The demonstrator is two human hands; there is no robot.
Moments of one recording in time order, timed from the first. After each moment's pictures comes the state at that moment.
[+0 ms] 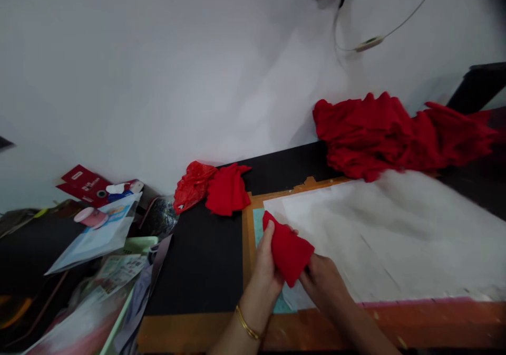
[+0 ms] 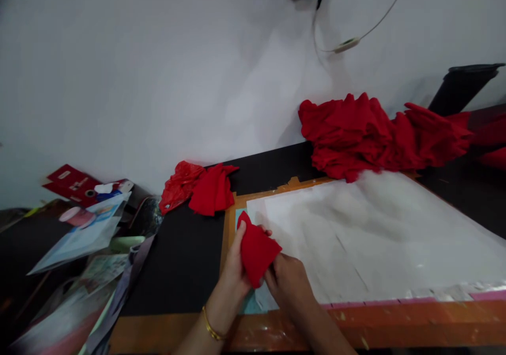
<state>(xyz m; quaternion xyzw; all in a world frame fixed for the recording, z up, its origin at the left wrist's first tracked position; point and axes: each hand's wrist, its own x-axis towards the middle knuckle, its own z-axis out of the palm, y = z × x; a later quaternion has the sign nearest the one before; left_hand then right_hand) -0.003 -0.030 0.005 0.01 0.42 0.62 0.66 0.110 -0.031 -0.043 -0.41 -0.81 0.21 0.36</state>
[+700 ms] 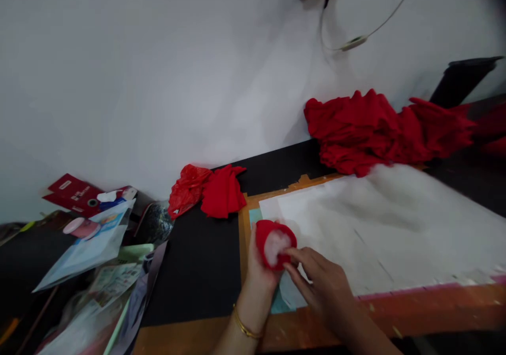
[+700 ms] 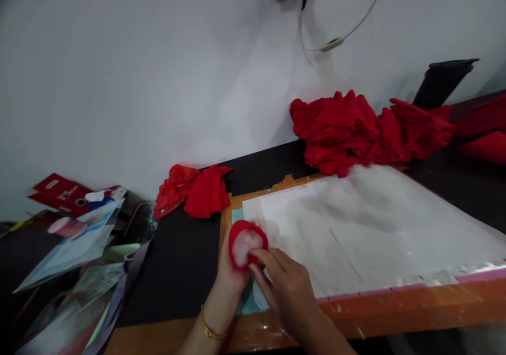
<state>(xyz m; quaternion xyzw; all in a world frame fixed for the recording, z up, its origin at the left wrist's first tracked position) -0.016 -0.024 0.000 -0.11 0.35 0.63 0.68 0.116 -0.046 -0.018 -0.36 -0.80 0.16 0.46</state>
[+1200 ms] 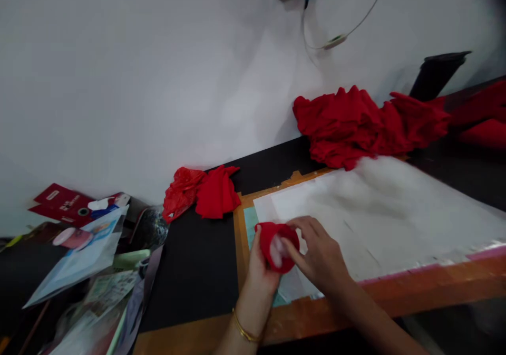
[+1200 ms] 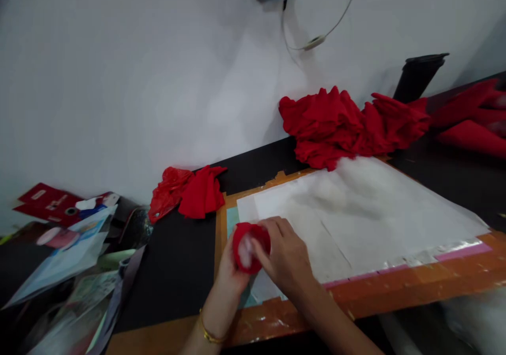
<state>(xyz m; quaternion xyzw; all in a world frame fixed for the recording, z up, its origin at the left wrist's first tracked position) -0.001 -0.029 -0.003 -0.09 0.41 0.62 0.66 0.124 -0.017 -0.010 -0.44 -0.77 0.14 0.44</state>
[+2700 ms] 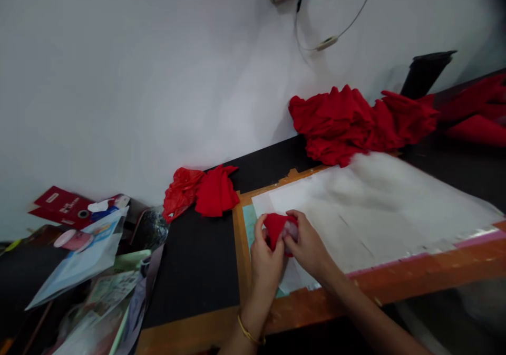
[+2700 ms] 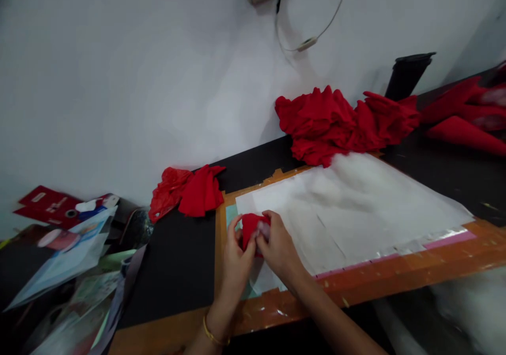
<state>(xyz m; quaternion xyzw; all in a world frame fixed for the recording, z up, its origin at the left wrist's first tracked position) -0.006 -0.047 -0.019 0.52 0.66 0.46 0.28 0.109 -0.010 -0.040 -0.50 -0.64 0.38 0.44</state>
